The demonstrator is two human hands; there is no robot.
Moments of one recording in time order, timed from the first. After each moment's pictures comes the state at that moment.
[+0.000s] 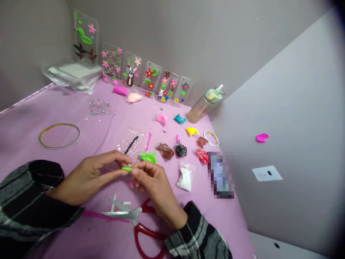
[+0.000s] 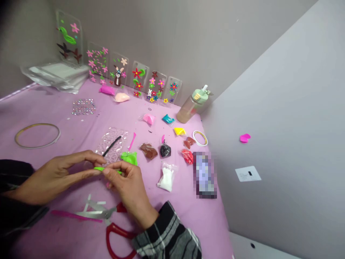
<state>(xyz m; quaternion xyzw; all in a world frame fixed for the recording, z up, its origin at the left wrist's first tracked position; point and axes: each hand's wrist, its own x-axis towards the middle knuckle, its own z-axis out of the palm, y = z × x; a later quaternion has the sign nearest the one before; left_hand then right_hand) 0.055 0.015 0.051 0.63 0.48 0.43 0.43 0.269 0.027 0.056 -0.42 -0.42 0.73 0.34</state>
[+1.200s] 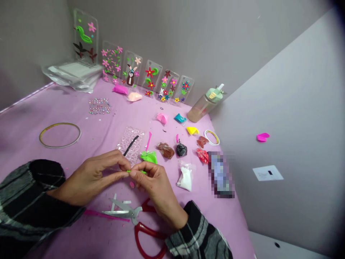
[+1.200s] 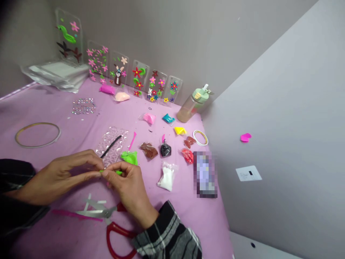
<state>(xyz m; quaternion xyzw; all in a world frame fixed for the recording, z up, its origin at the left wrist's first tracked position) 0.056 0.013 0.049 0.68 0.44 0.42 0.40 0.268 0.026 0.059 -0.44 -0.43 0.72 0.31</state>
